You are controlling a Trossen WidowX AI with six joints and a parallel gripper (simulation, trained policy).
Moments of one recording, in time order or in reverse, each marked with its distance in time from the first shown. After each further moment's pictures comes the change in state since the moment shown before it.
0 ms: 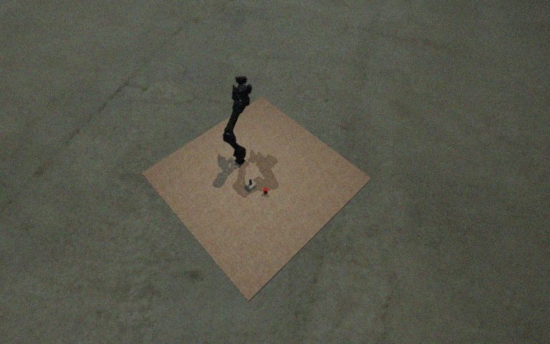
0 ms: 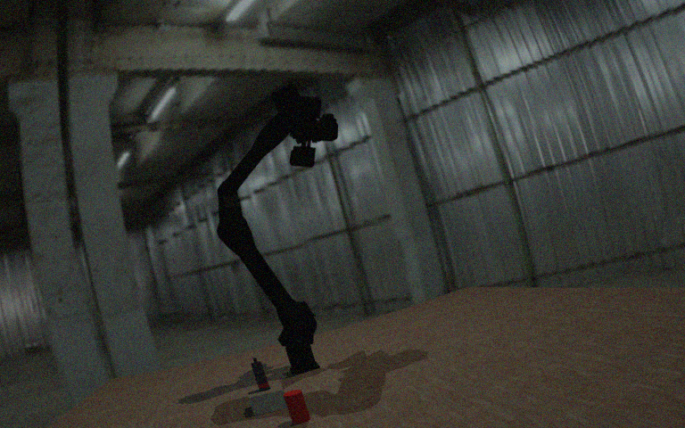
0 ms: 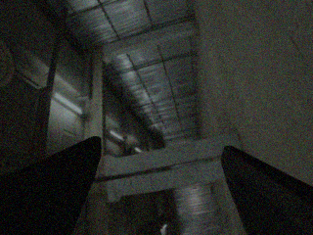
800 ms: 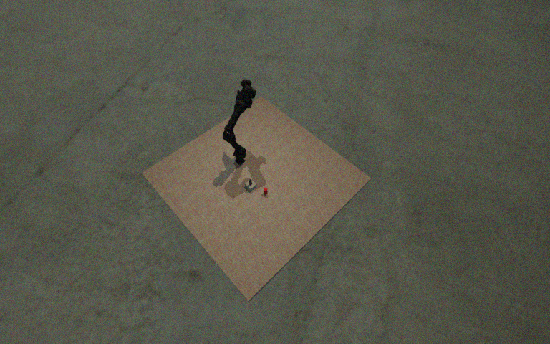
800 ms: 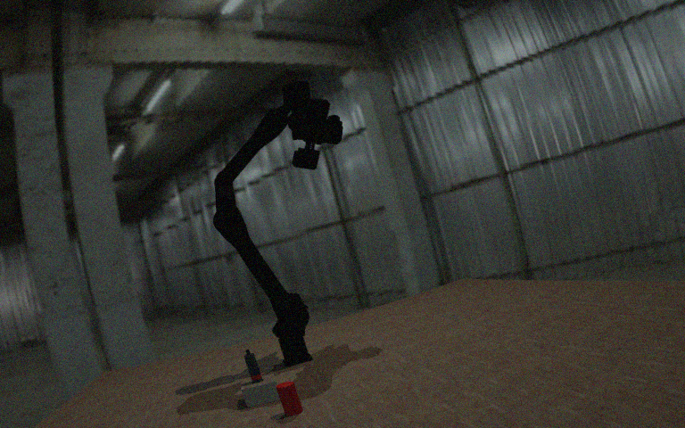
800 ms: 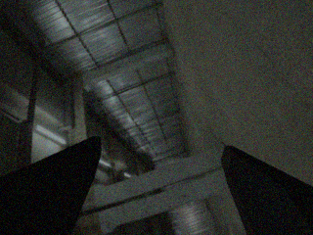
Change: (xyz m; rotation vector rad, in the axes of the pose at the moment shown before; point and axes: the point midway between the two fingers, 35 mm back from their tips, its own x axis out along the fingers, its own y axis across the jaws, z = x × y) arm -0.010 -0.030 0.042 0.067 -0.134 -0.108
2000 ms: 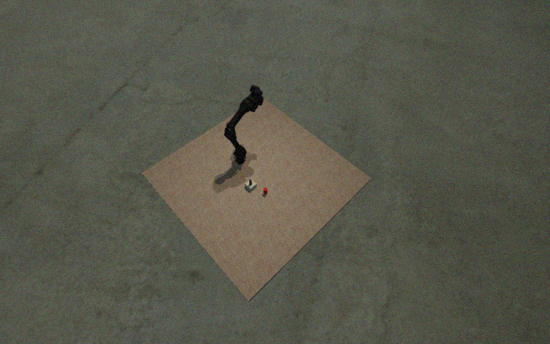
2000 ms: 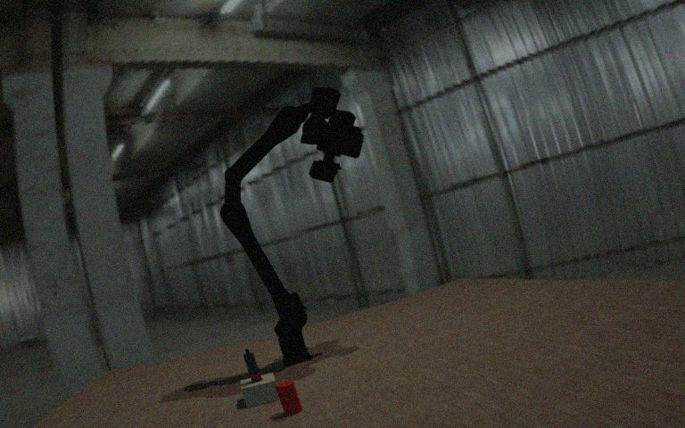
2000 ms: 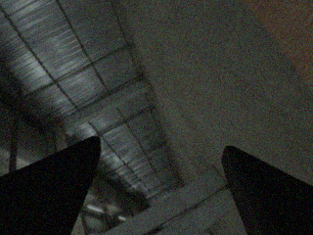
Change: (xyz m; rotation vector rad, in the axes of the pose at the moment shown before) arm -0.016 -0.034 0.076 0.101 -0.206 -0.118
